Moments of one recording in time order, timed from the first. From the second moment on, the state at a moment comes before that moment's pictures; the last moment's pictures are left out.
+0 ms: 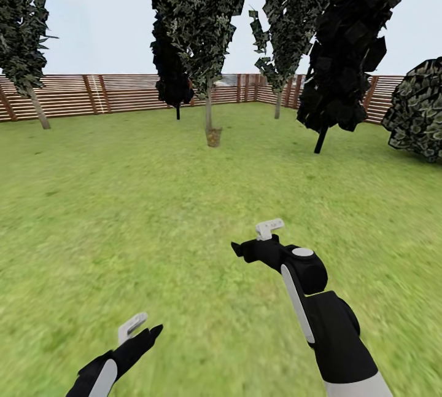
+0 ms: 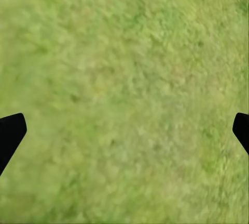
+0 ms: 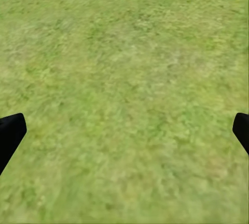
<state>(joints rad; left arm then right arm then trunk) -0.27 0.00 0.16 -0.85 0.50 0.37 -0.10 -0.50 0.11 0.21 -1.61 0.05 0.92 0.19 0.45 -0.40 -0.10</state>
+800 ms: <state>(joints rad) -0.27 0.00 0.16 -0.85 0.50 0.37 -0.10 -0.50 0.10 0.21 -1.61 0.05 0.92 0.20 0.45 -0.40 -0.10</state>
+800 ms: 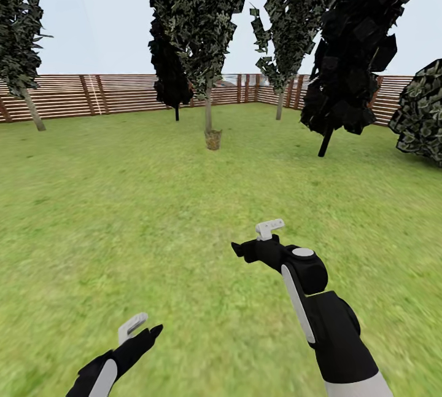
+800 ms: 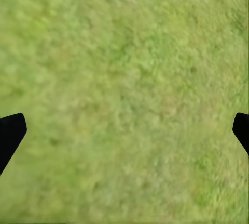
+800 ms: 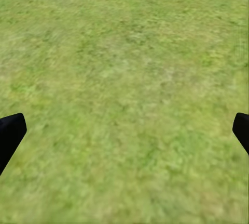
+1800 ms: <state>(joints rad) -0.27 0.00 0.16 -0.85 0.50 0.37 -0.10 -0.50 0.10 0.21 -1.61 0.05 0.92 0.20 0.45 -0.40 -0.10</state>
